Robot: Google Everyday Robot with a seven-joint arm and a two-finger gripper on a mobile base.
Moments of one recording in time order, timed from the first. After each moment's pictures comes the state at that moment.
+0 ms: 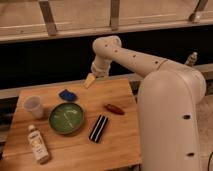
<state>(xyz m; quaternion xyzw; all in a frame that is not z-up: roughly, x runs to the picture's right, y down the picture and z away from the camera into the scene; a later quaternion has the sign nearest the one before) -0.052 -0.036 0.823 -0.33 0.02 0.43 0.84</state>
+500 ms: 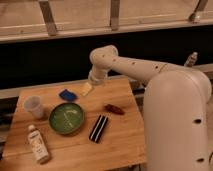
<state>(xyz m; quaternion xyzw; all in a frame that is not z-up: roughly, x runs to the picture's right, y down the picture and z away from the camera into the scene) -0.071 0.018 0.827 -0.33 0.01 0.43 0.84</state>
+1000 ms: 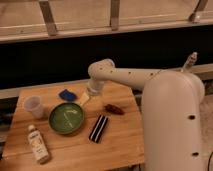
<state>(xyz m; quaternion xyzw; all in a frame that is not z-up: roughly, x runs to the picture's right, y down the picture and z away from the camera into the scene) -0.094 0.074 0.853 -0.36 0.01 0.44 0.82</state>
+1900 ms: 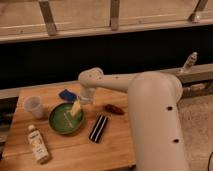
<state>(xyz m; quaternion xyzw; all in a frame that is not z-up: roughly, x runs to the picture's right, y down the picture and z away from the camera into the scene) -0.142 0.125 0.864 -0.41 0.02 0.40 0.82</state>
